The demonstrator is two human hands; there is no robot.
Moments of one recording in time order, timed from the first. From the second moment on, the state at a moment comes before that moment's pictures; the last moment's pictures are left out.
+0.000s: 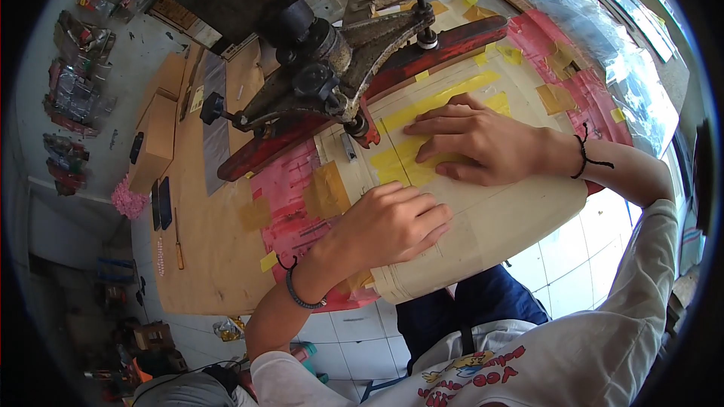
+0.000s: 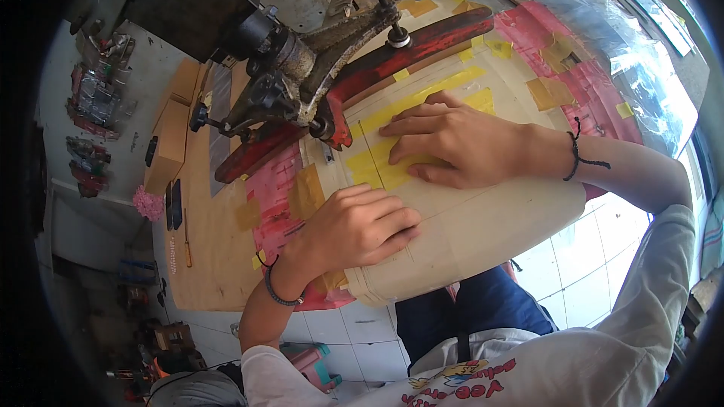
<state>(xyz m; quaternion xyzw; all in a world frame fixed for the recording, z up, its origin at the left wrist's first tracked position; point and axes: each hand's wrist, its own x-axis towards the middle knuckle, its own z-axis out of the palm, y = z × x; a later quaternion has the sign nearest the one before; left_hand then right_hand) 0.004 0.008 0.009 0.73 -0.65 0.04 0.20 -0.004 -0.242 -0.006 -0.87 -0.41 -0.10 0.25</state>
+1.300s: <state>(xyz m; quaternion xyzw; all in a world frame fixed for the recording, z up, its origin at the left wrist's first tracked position) 0.003 0.010 0.006 0.73 -0.65 0.05 0.19 -0.004 -0.241 -0.005 -0.87 -0.41 -0.10 0.24</state>
